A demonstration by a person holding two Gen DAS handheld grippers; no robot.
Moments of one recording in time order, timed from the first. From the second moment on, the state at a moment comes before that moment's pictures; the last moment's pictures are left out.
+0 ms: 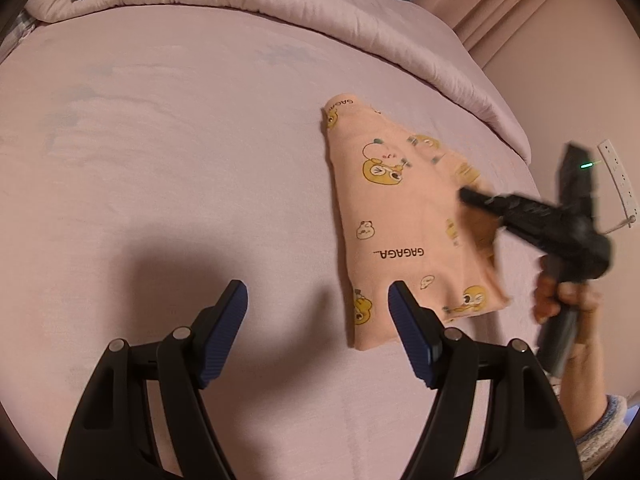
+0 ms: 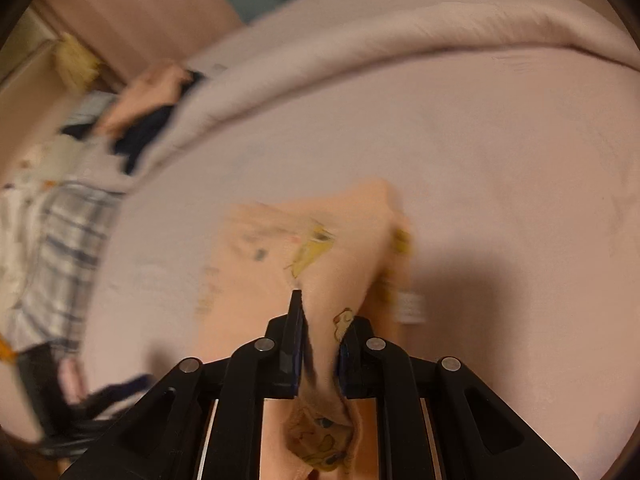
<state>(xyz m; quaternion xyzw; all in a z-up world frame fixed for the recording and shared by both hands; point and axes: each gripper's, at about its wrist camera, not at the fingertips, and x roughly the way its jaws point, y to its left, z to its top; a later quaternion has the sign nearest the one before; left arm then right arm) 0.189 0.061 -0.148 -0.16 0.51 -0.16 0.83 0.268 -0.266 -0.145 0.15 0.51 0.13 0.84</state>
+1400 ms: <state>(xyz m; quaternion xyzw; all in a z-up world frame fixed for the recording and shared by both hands) 0.208 -0.051 -0.170 -0.04 0.51 -0.26 0.82 0.218 -0.246 -0.109 0.03 0.38 0.20 0.90</state>
